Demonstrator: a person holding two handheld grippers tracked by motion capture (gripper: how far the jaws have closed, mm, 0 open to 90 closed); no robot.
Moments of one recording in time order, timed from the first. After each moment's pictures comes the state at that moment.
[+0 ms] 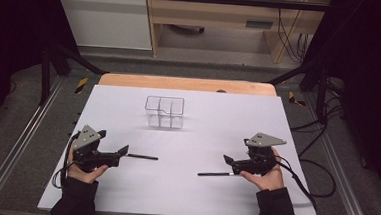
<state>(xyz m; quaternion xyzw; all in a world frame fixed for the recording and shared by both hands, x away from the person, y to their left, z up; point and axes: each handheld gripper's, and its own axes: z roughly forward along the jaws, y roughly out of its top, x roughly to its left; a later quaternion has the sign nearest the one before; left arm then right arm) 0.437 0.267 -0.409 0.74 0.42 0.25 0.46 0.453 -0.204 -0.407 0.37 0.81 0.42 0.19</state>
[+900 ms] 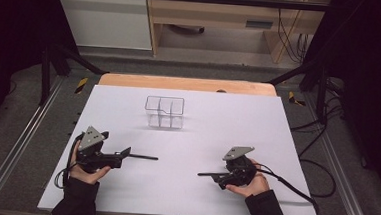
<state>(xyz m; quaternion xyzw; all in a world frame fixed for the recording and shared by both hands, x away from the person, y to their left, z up) 0.439 0.262 -0.414 0.76 0.41 0.25 0.45 0.450 -0.167 -0.456 0.32 0.89 0.31 0.12</state>
